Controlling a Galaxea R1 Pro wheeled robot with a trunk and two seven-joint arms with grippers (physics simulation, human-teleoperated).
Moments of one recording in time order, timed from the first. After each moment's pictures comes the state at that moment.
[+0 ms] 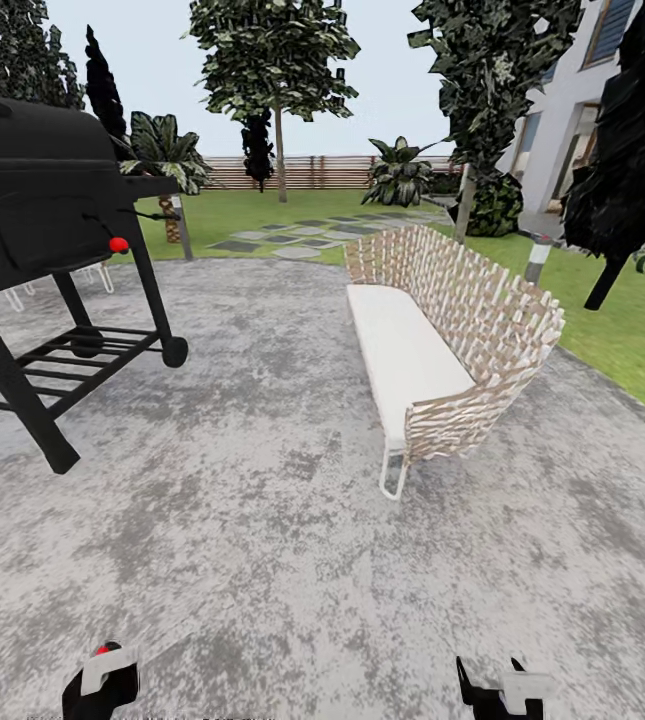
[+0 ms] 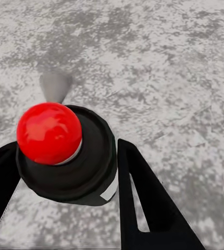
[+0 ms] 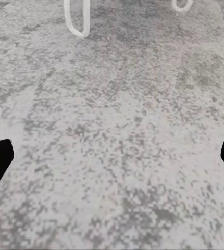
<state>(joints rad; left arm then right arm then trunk) -0.29 0.15 0.14 -0.35 0.12 -0.51 -0.01 -0.37 -0.09 -0.10 -0.06 0.07 -0.83 0.00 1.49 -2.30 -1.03</state>
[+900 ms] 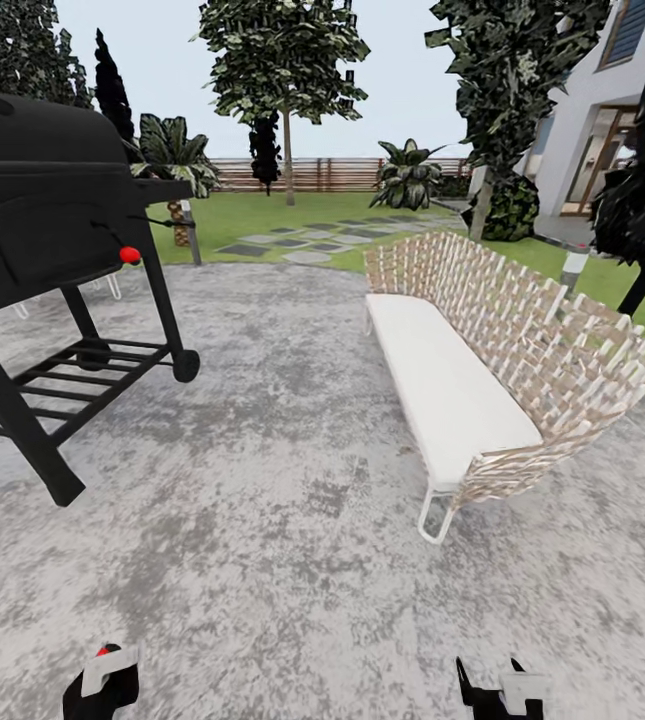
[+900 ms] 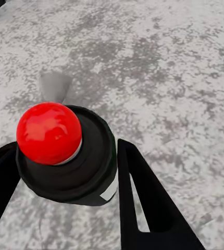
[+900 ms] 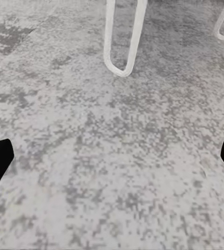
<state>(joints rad) -0.29 0.14 0.14 -0.35 0.13 -0.51 -0.01 -0.37 -0.09 -0.10 -0.05 0.07 -0.82 0.00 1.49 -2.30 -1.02</state>
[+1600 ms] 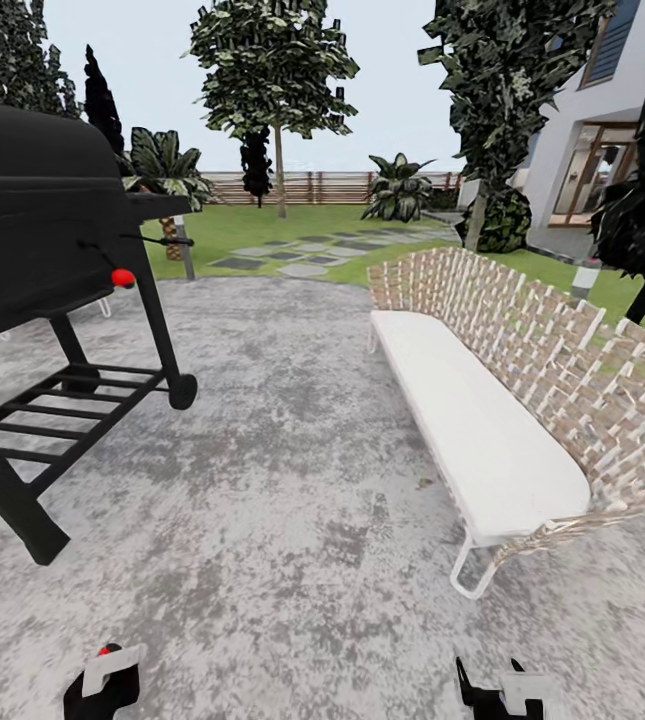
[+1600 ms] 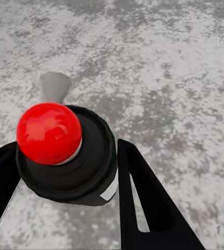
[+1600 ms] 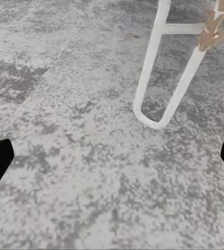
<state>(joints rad) -0.29 0.14 0.14 -0.35 0.13 -0.51 -0.01 -0.37 -0.09 -0.10 -0.05 0.07 -0.82 0.00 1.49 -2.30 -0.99</state>
